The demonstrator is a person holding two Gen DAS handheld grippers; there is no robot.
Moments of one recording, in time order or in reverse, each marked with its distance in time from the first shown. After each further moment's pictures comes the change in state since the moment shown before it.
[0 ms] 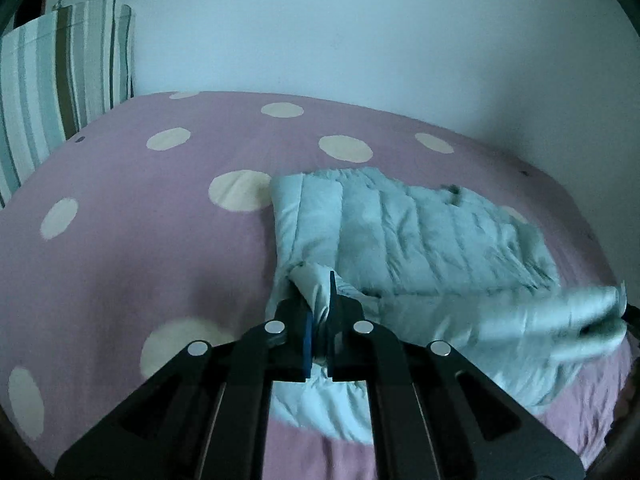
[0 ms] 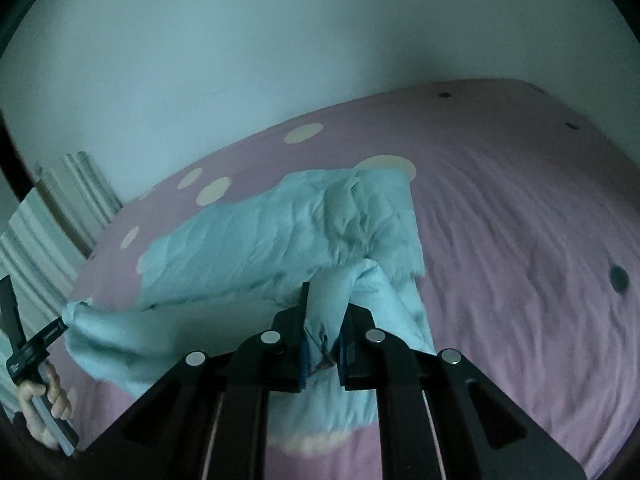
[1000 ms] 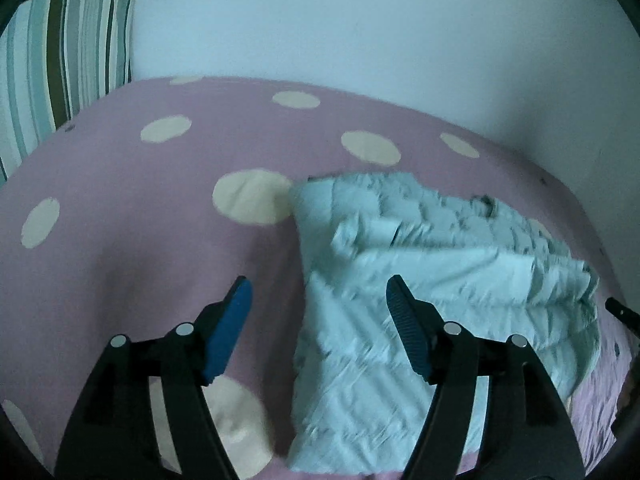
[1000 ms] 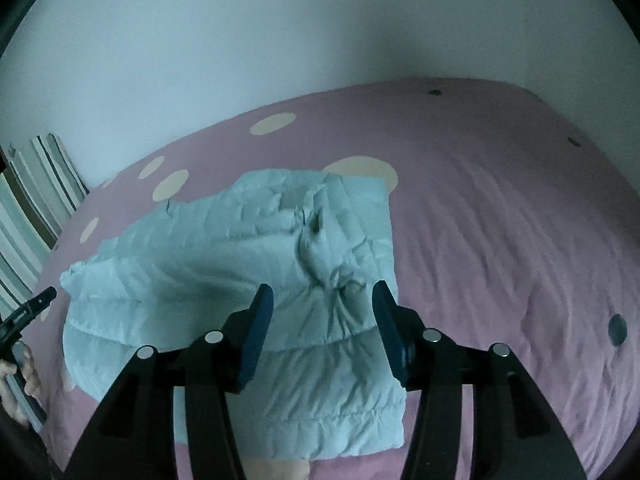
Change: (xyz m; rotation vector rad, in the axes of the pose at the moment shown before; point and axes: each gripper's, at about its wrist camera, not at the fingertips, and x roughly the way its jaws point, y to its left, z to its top) left arm 0.052 0.042 0.011 -0.034 0.036 -0.022; right arm 0.030 -0.014 0.015 -0.068 0.035 -0.075
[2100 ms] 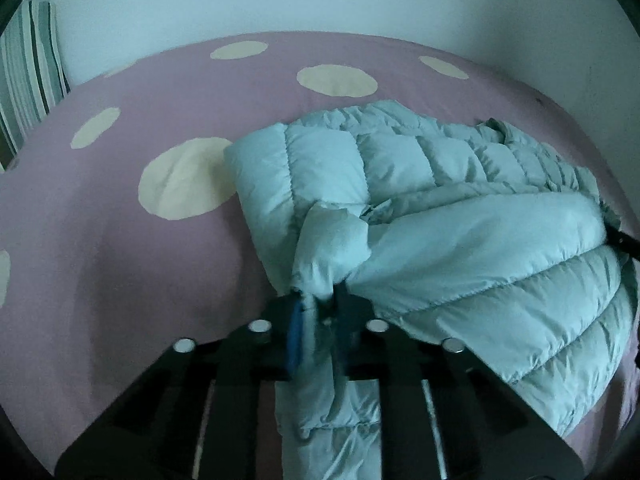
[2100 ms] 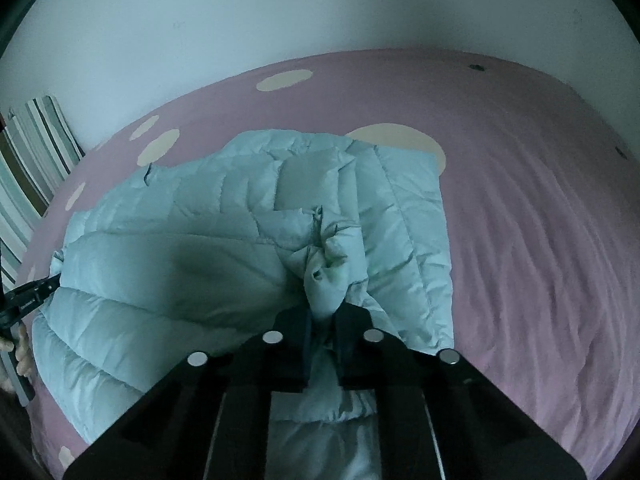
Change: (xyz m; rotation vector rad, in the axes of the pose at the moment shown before) left arm 0.088 -0.028 0.010 0.220 0.163 -0.025; right arm 0.082 0.016 0.012 -0.079 0.077 -0.003
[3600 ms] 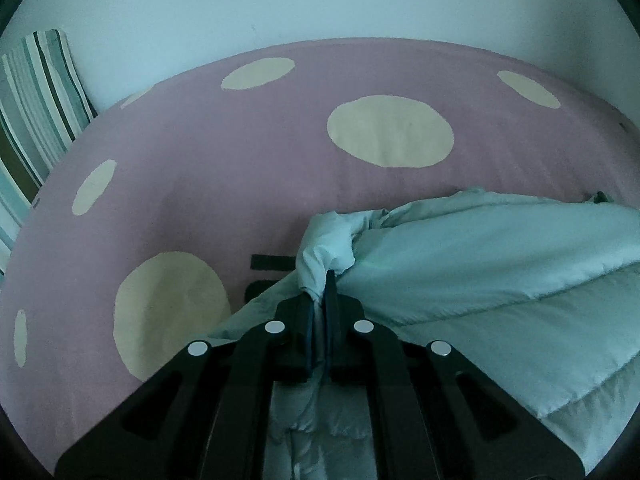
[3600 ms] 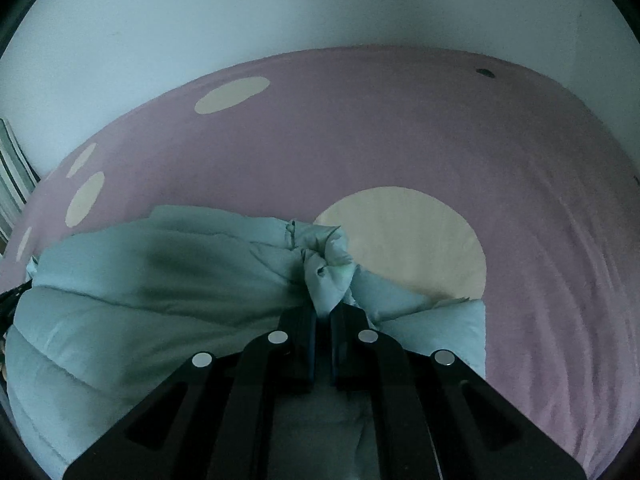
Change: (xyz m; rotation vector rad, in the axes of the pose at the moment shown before) left arm 0.105 -0.010 0.108 -0.041 0.009 0.239; right arm 0.119 -0.001 0.093 0.052 0.025 -0.106
